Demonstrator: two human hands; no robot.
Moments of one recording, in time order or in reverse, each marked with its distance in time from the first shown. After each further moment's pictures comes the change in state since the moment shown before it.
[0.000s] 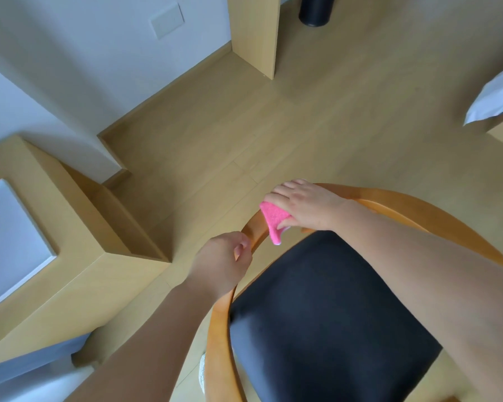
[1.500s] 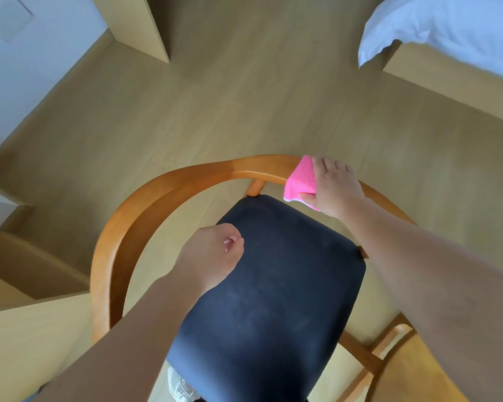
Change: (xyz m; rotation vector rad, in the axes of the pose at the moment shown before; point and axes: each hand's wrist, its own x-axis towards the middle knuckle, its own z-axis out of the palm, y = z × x) left_hand 0.026 0.150 0.120 0.051 -0.323 0.157; right_hand -0.254 0.085 0.107 0.098 -0.084 1.031
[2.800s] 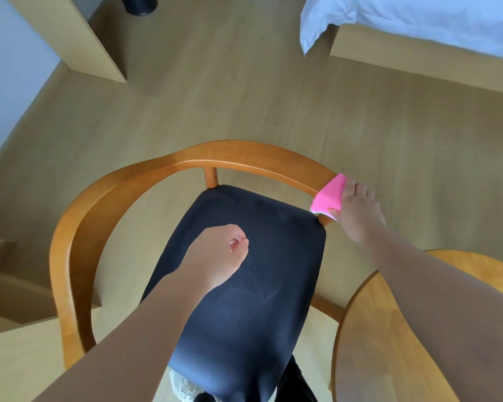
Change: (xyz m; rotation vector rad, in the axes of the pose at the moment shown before) left_hand -0.037 0.078 0.070 0.173 -0.124 0.120; right_hand -0.174 0.095 0.062 0.198 -0.100 0.433
